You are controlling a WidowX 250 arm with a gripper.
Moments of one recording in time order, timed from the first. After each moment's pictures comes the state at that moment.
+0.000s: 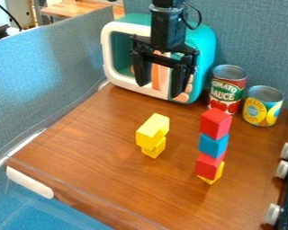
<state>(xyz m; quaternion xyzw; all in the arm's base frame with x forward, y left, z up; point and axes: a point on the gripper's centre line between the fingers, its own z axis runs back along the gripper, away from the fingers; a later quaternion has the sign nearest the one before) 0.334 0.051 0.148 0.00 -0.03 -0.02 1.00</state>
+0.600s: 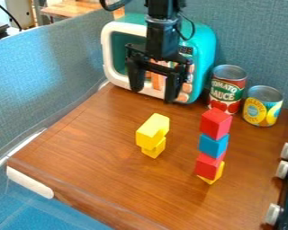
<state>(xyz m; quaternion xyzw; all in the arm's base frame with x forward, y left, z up) 0.333 0.065 0.133 0.02 -0.01 0.00 1.00</state>
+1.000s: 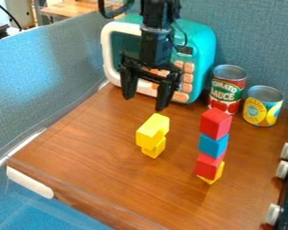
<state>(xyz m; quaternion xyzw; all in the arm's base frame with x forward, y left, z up) 0.330 0.074 0.116 0.03 0.02 0.00 1.00</state>
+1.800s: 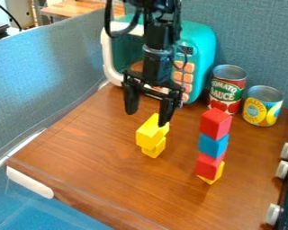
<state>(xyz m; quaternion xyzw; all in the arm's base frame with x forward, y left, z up) 0.336 0.071 0.085 0.03 0.03 0.03 1.00</state>
